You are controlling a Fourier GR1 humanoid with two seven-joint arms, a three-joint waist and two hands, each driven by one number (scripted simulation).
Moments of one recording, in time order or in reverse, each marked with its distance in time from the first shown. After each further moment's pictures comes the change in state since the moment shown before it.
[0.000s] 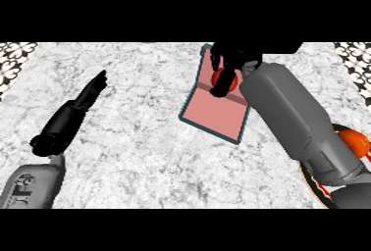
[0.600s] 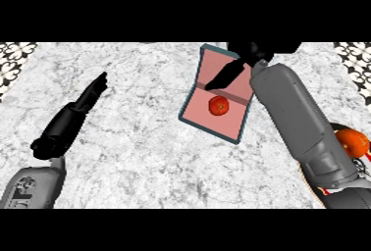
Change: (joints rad) left arm 0.018 -0.009 -0.002 -0.021 -0.008 0.001 0.009; right arm 0.049 0.047 -0.261 -0.010 -0.236 -0.102 -0.324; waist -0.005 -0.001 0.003
